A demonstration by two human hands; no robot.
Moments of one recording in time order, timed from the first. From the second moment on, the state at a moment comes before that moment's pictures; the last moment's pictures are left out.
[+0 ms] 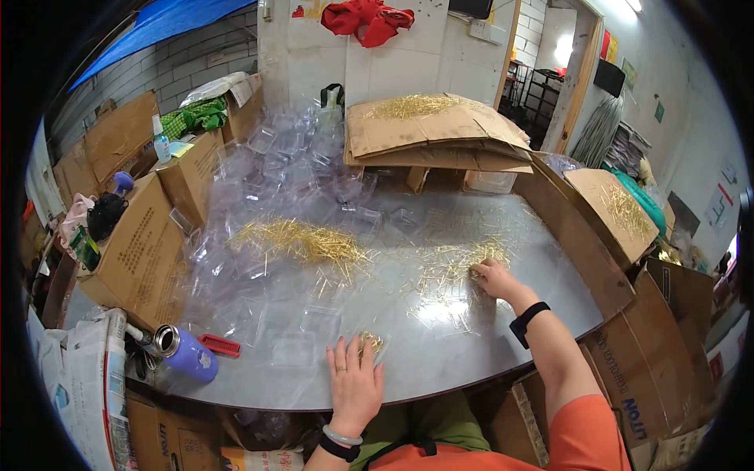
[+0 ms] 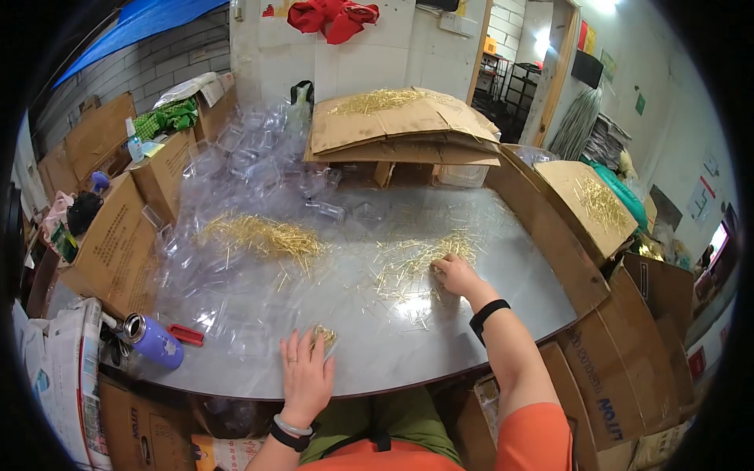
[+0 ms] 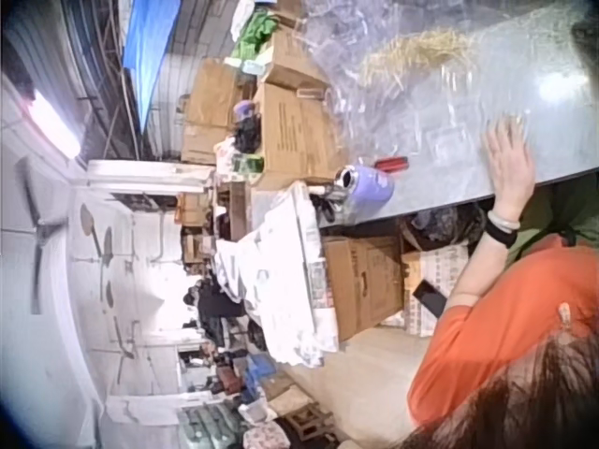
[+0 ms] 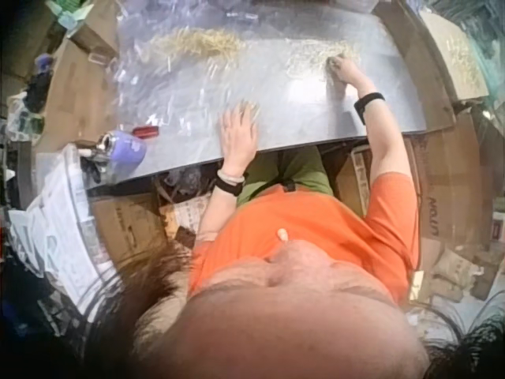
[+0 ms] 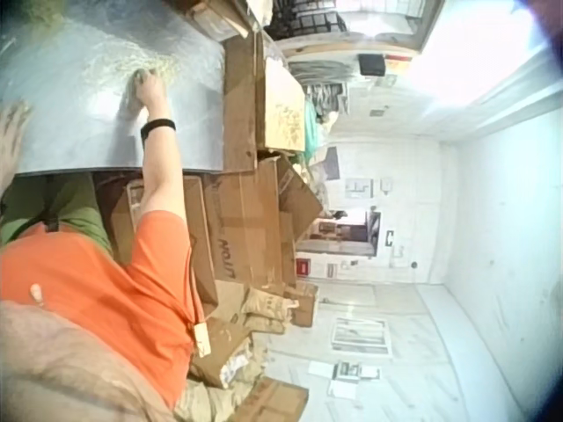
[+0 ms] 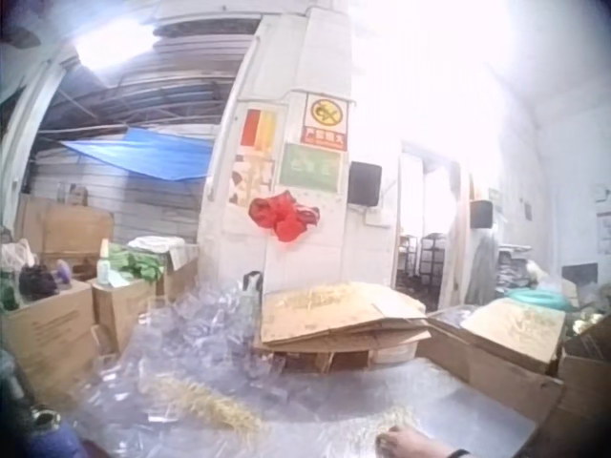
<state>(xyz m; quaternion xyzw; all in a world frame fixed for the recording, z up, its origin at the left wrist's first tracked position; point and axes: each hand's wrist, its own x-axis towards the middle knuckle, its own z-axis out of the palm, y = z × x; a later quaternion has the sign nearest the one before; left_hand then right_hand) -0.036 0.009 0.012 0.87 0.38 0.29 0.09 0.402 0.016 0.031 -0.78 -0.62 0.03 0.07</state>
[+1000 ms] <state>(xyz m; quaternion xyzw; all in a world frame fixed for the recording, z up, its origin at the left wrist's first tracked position) 0.011 -0.015 0.002 0.93 0.29 0.22 0.07 0.237 -0.058 0.004 -0.73 -0.67 -0.03 0.15</state>
